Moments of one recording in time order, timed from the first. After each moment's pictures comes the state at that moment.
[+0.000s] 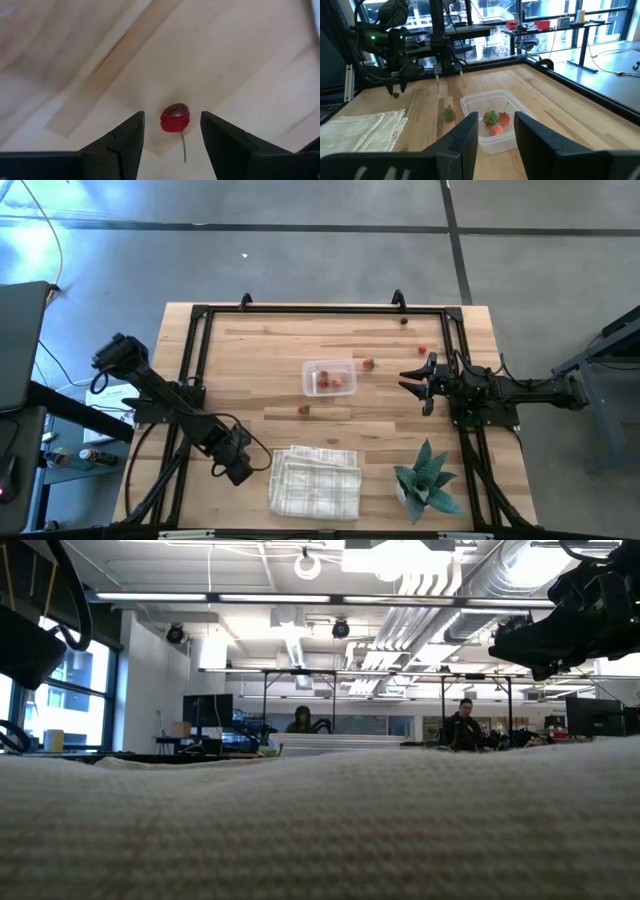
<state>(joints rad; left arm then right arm) -0.58 1.45 0.67 -0.55 0.14 -1.48 -0.01 0.11 0.01 0.03 0.19 0.10</state>
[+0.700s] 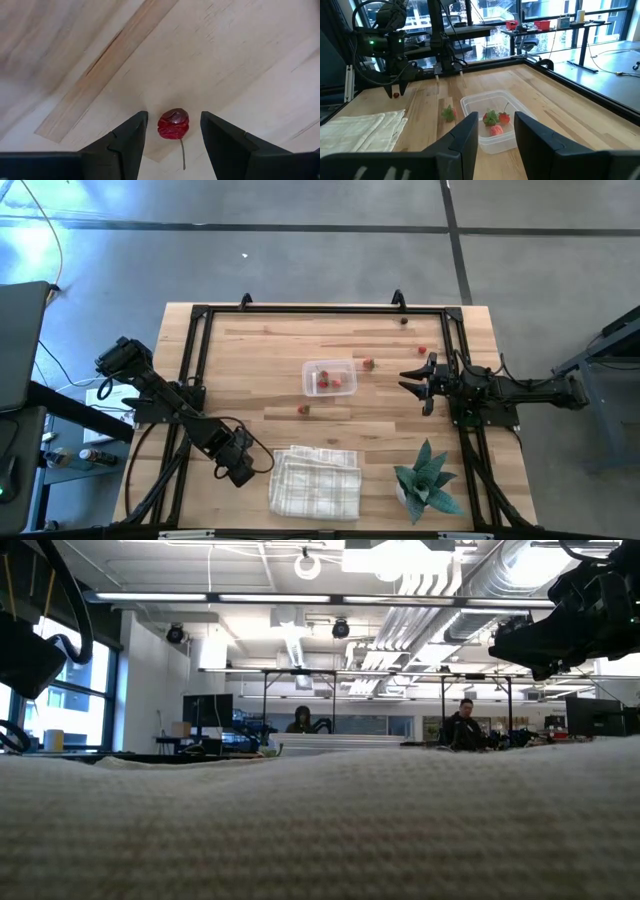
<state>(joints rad) -0.58 1.53 0.68 -0.55 0.16 -1.48 -0.01 0.11 0.01 0.03 0.19 0.10</state>
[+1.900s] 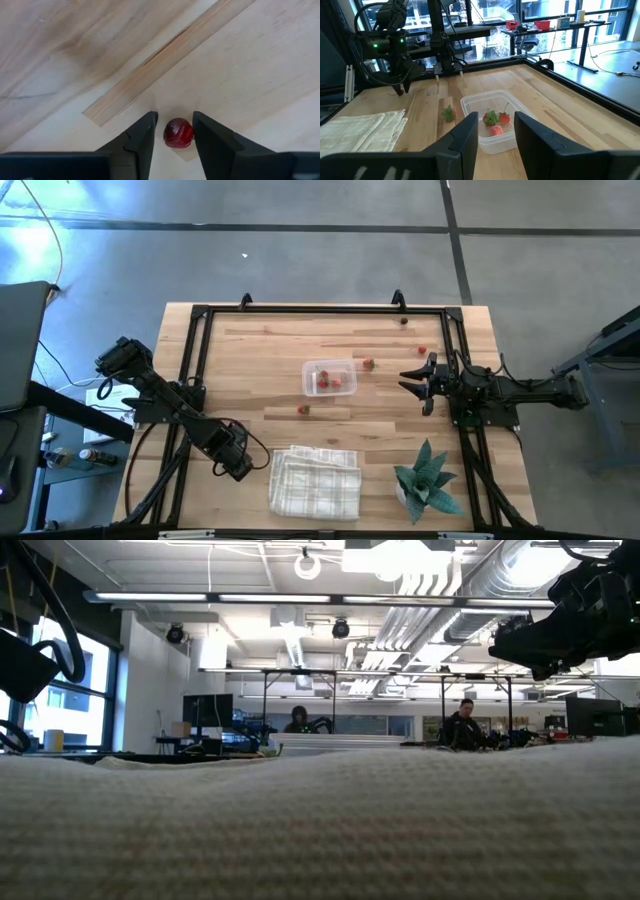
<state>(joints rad) -0.58 1.53 0.68 -0.66 0.15 -1.58 -0.01 0.11 0.01 0.03 0.19 0.10</state>
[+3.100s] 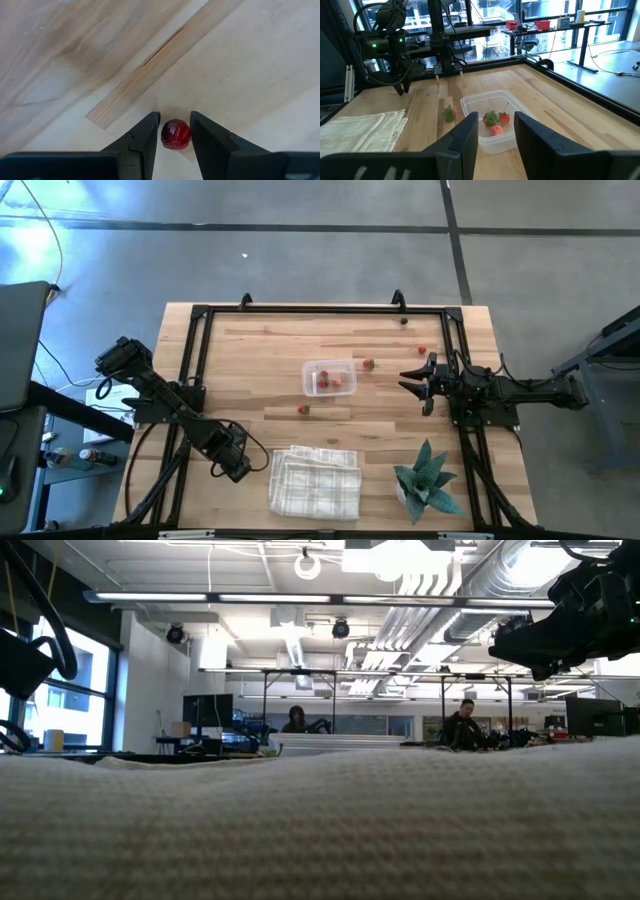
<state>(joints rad) -0.58 1.53 0.67 -0.66 0.11 -1.52 -0.01 0.11 0.01 0.03 0.19 0.10</state>
